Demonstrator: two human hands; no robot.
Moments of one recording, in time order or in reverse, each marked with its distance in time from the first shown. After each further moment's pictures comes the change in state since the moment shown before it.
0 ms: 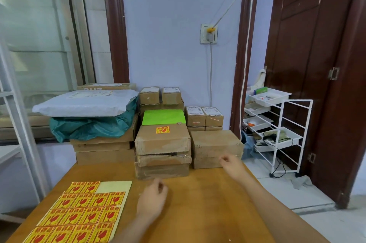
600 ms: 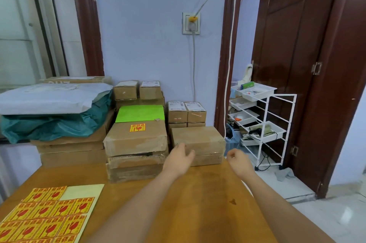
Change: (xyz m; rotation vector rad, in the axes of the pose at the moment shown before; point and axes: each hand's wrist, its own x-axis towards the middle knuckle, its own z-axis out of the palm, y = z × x) left_hand 0.073 0.137 0.061 -0.045 -0.196 0.209; right_hand 0.012 0.053 -0.057 -0.120 0.172 0.112
